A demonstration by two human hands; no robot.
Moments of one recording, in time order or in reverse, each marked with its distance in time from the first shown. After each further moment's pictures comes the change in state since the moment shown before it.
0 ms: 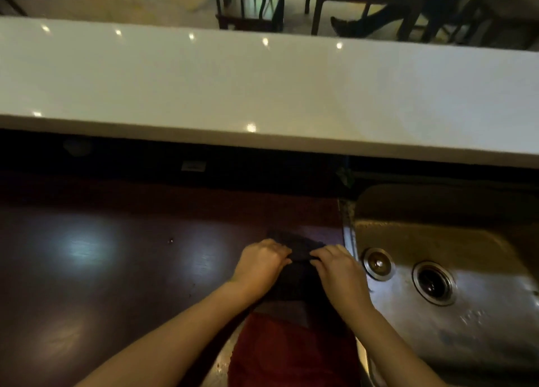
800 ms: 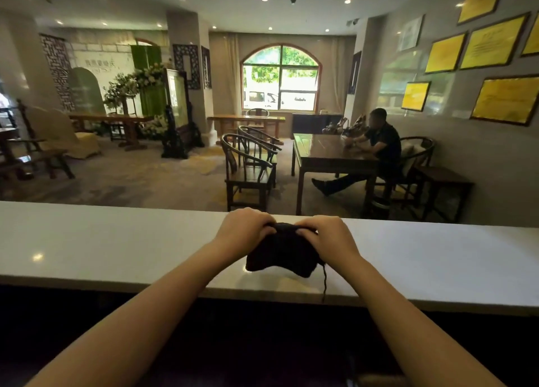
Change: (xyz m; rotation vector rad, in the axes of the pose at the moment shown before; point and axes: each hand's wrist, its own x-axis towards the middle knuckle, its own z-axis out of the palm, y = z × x) left_hand 0.122 -0.015 -0.307 0.202 0.330 0.063; right_hand 0.183 -0.108 -0.221 0.156 0.326 -0.265
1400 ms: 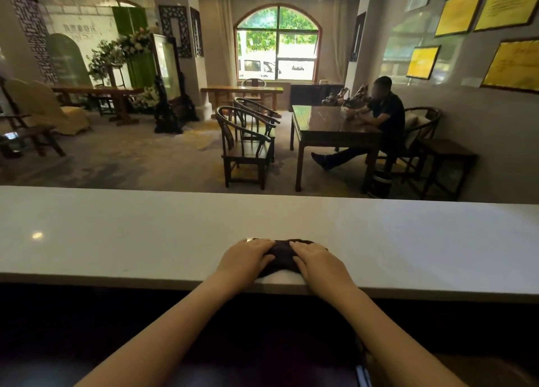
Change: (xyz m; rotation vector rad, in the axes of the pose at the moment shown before) left_hand -0.031 -0.038 0.118 -0.121 -0.129 -0.072; right_hand -0.033 0.041 0.090 -0.197 -0.254 0.084
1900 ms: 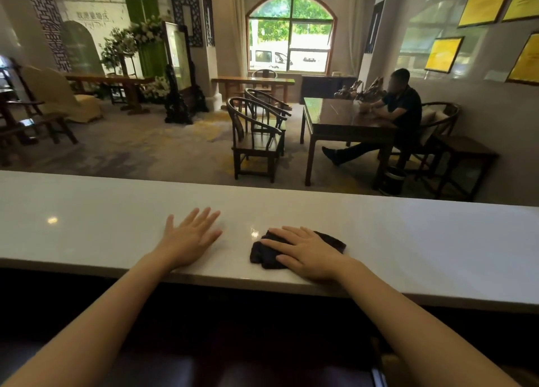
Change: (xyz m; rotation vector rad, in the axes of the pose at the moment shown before) left_hand -0.026 -0.140 -0.049 0.182 -0.285 -0.331; right_hand 0.062 -0.013 0.017 -0.118 -0.447 -0.419
